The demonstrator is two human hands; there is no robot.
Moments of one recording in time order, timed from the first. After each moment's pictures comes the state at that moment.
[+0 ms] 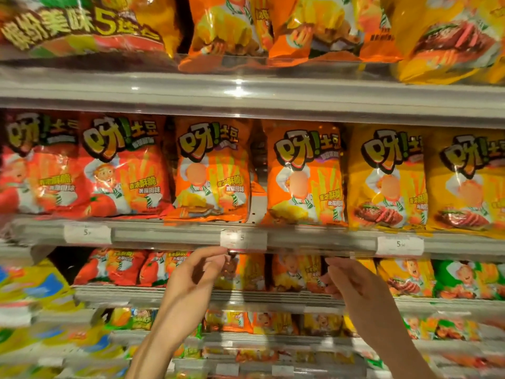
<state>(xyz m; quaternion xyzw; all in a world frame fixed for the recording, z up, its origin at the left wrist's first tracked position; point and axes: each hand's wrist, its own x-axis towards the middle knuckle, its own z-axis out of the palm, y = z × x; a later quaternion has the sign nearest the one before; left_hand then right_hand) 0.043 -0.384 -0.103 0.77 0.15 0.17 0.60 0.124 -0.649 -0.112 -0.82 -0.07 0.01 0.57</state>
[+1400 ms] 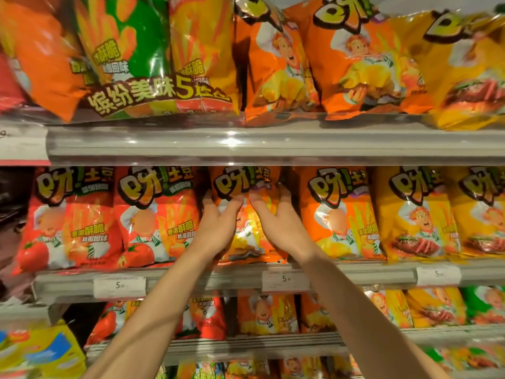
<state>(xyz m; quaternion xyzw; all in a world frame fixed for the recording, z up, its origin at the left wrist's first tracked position) 0.167 -0.295 -0.016 0.77 0.15 0.17 0.60 0.209 -0.432 -0.016 -0.83 -0.15 0.00 0.54</state>
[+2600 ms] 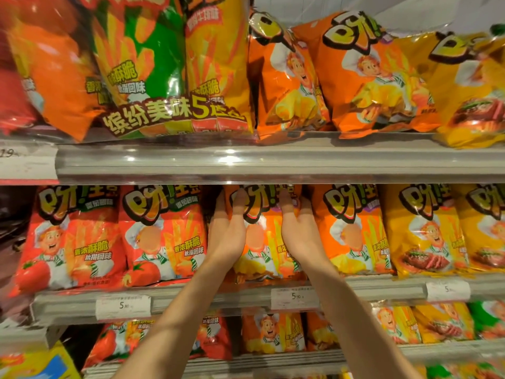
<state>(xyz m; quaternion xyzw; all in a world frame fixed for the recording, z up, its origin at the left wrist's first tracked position) 0.187 -0.297 -0.019 0.74 0.15 0.24 0.61 0.215 -0.432 -0.005 -0.81 -0.05 -0.06 0.59</state>
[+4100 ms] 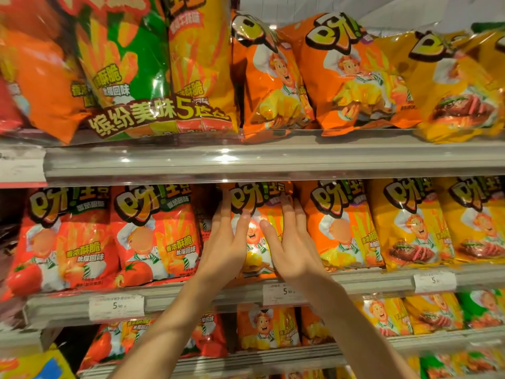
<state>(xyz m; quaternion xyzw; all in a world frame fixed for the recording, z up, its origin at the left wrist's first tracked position) 0.155 -0.309 -0.030 0.86 0.01 0.23 0.45 0.190 -0.451 -0.034 -0.90 -0.19 -0.14 0.37</state>
